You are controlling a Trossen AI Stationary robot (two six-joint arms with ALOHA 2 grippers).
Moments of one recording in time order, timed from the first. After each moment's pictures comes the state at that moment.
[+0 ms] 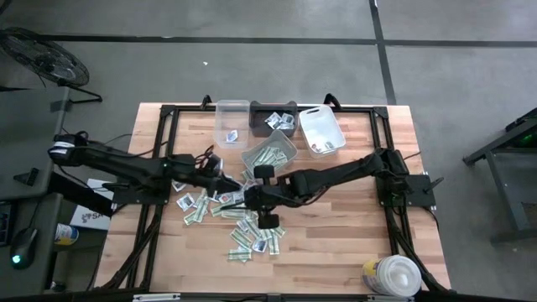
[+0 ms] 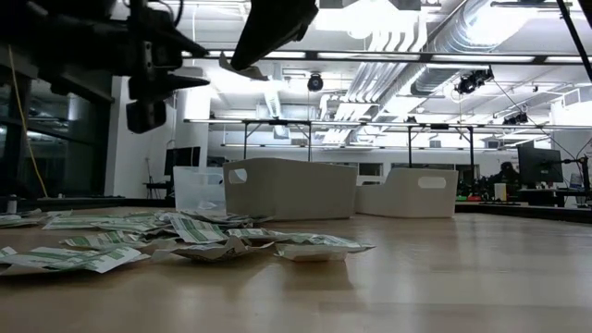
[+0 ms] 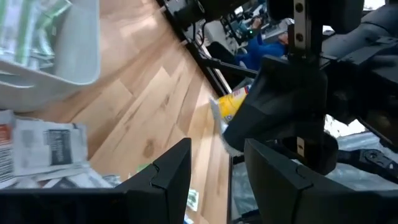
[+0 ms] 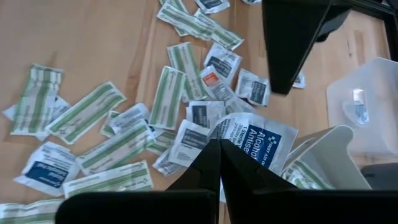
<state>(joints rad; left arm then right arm) -0.07 0.98 0.33 0.48 0.08 -1.03 0.23 2.04 1.85 -0.73 0.28 -0.03</state>
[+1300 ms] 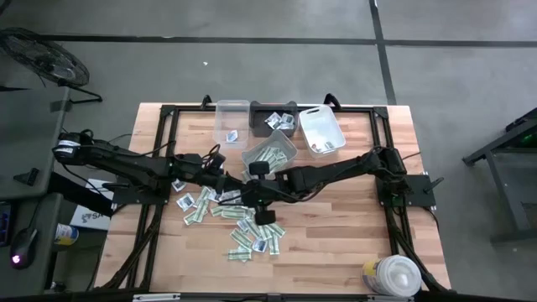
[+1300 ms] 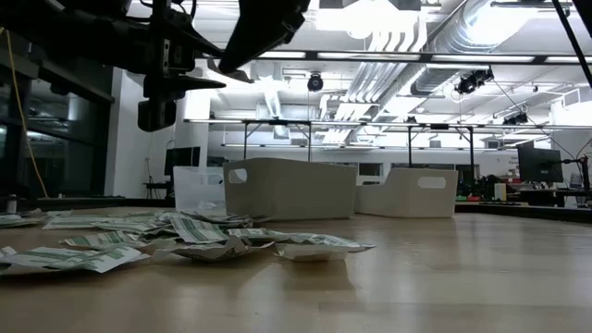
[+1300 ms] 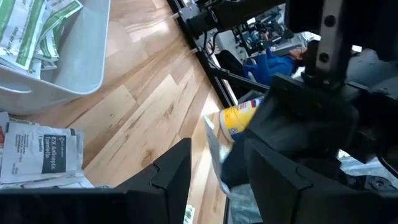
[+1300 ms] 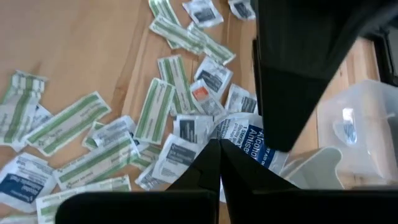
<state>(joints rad) -0.07 1.07 0.40 0.47 0.03 -1.11 0.20 2.06 1.85 -0.66 0.27 -0.11</state>
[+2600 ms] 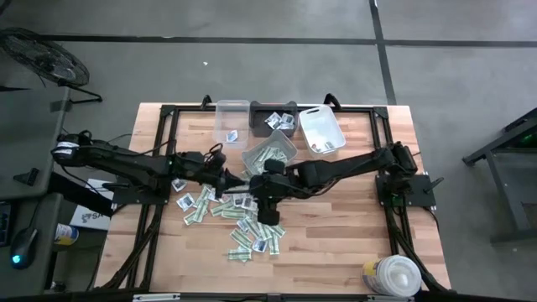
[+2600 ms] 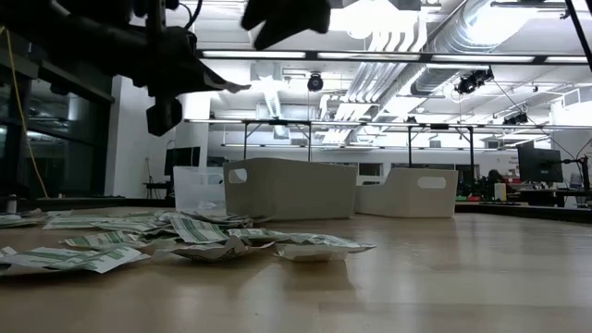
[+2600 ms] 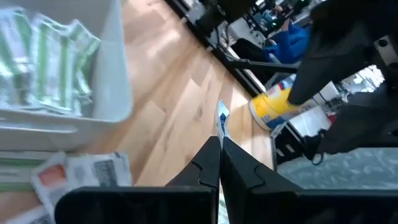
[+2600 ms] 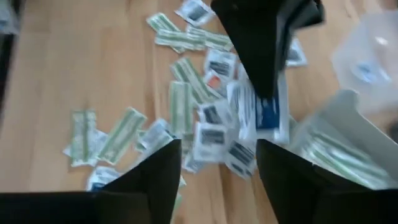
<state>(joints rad) -0.02 1.06 0.40 0.40 0.06 -0.82 0.21 1.96 1.85 -0.79 0.22 0.26</state>
